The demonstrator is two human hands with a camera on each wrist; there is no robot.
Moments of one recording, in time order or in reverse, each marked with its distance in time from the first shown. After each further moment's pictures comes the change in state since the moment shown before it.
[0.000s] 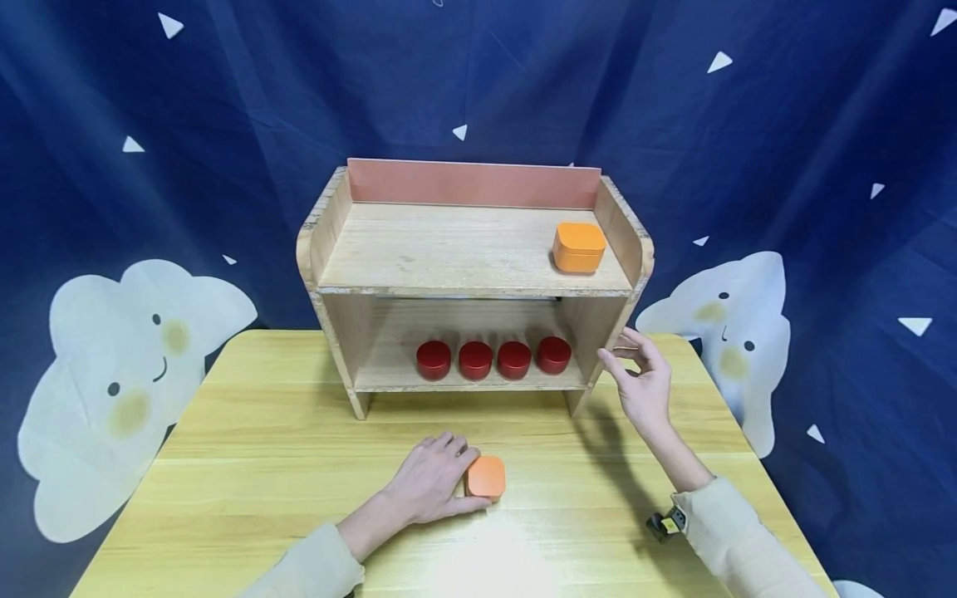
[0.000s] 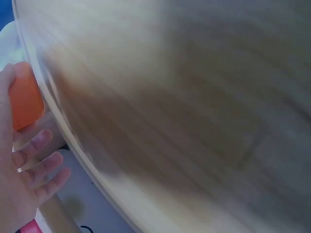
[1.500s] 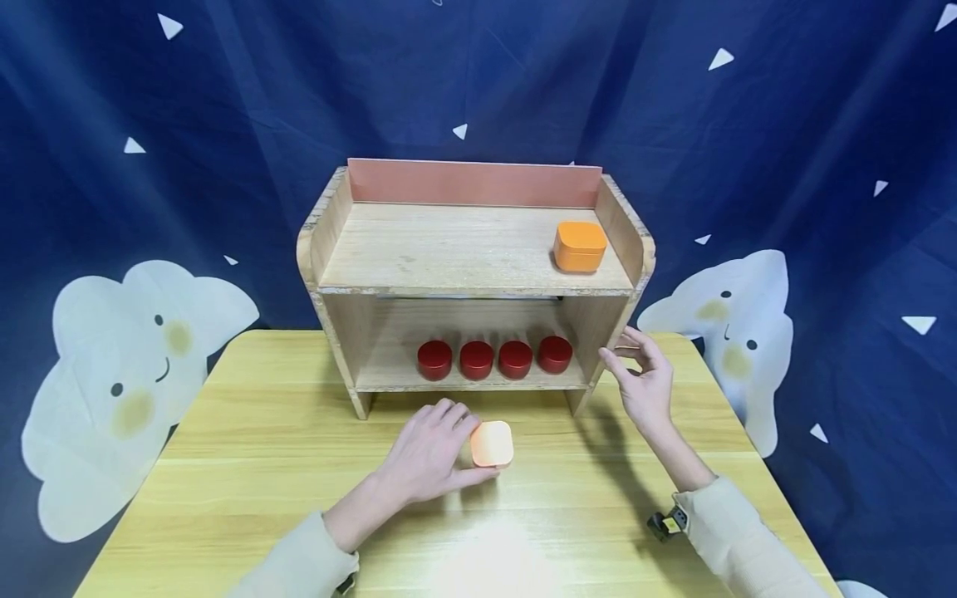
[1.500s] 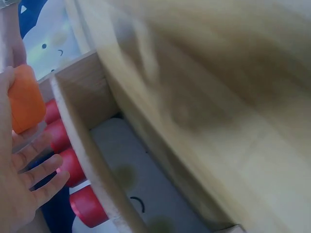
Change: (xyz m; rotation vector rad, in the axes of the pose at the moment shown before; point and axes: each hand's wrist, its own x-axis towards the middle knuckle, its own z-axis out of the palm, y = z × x) left_hand 0.025 -0.005 -0.058 0.034 0.218 -0.003; right_hand 0.000 0.000 -0.001 0.024 -0.001 0.011
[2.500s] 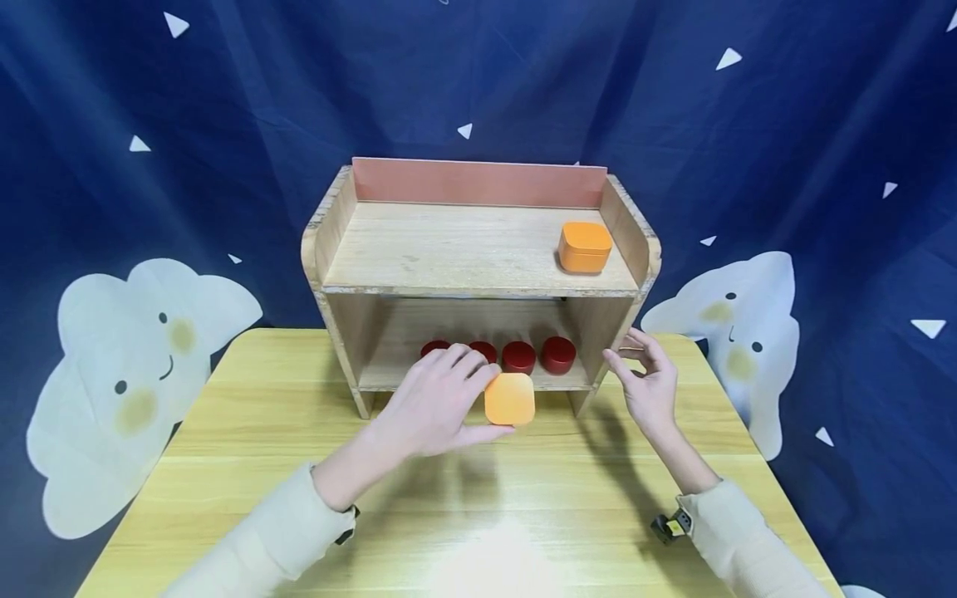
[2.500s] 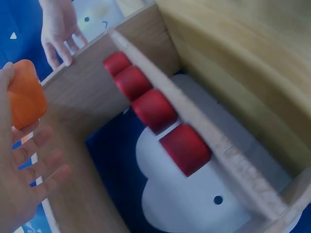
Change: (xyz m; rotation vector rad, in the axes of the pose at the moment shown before) left_hand 0.064 -0.015 -0.073 0.061 0.201 0.165; right_hand 0.000 -0.001 0.001 0.008 0.006 -0.005
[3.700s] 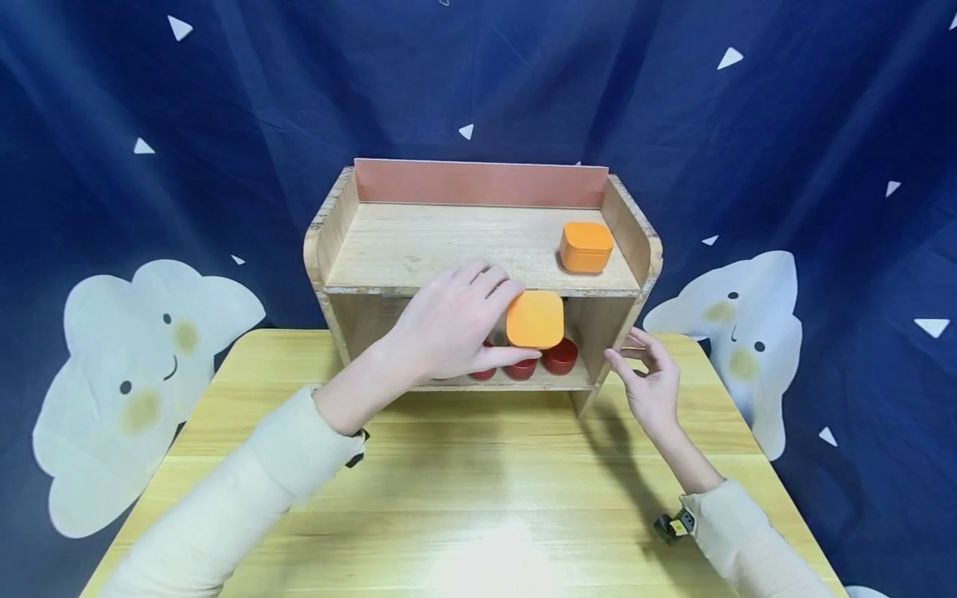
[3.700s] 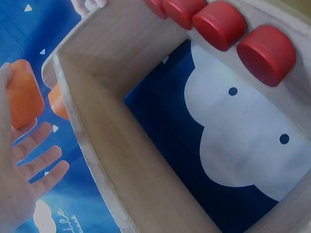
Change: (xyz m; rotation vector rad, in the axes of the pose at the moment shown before) left_hand 0.085 -0.034 -0.050 0.023 -0.029 0.063; right_hand 0.001 0.000 -0.001 0.006 0.008 0.018
